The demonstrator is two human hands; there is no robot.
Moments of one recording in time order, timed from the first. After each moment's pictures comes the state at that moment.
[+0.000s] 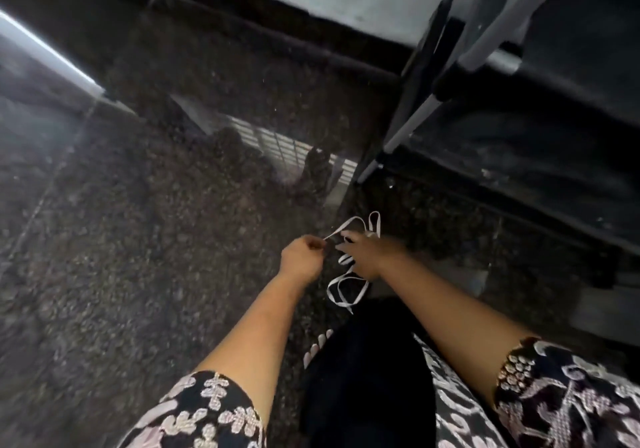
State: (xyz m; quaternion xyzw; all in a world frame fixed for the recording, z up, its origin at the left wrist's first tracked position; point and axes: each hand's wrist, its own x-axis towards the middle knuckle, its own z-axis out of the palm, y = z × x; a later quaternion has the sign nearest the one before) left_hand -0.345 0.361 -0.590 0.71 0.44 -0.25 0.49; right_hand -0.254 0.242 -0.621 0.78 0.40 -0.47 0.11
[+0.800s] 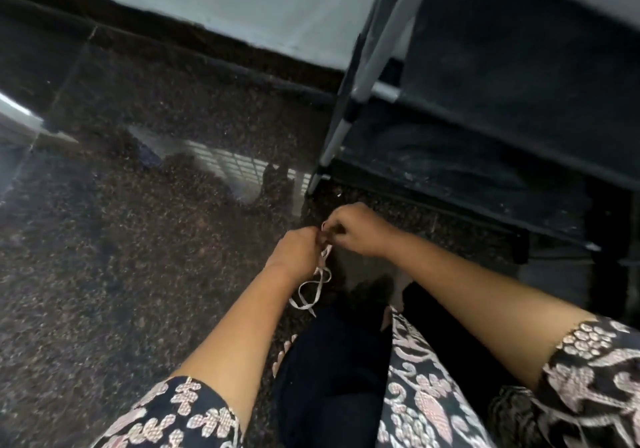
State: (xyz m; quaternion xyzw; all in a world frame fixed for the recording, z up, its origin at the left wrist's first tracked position) left_hand -0.299 0.330 -0.521 0.87 0.17 -0.27 0.38; right_hand -0.206 0.214 -0.506 0.84 0.38 -0.36 -0.16
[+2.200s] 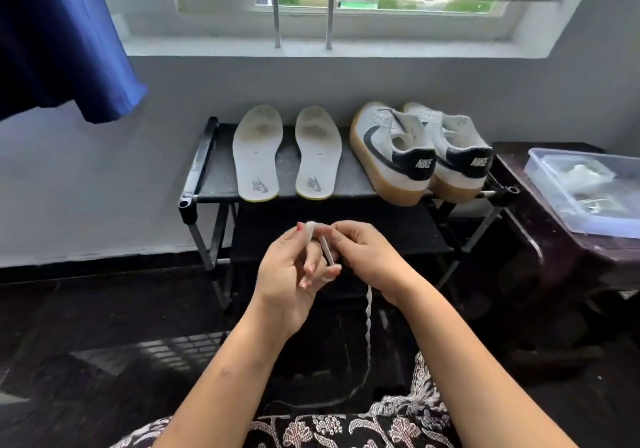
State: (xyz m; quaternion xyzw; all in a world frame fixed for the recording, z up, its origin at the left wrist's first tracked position) left_hand -0.298 0.156 -0.168 0.42 0.03 -0.08 0.90; right_hand -0.257 0.030 -0.176 0.82 0.12 -0.10 -0.54
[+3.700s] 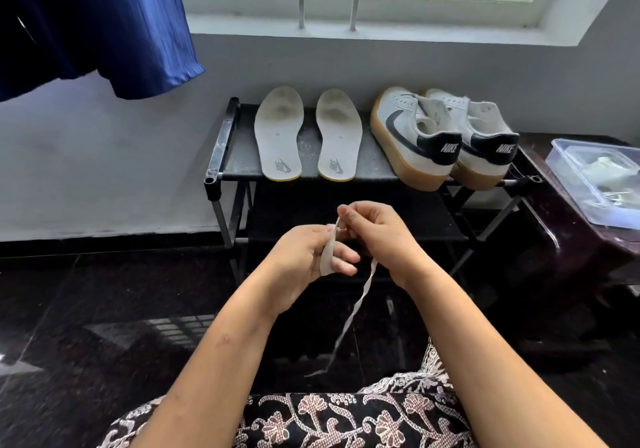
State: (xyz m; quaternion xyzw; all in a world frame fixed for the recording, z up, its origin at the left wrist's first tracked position) left_hand -0.306 0.190 -0.165 0.62 0.04 -0.20 0.75; right_hand -0.271 0.049 -0.166 0.78 0.10 -0.08 -0.61
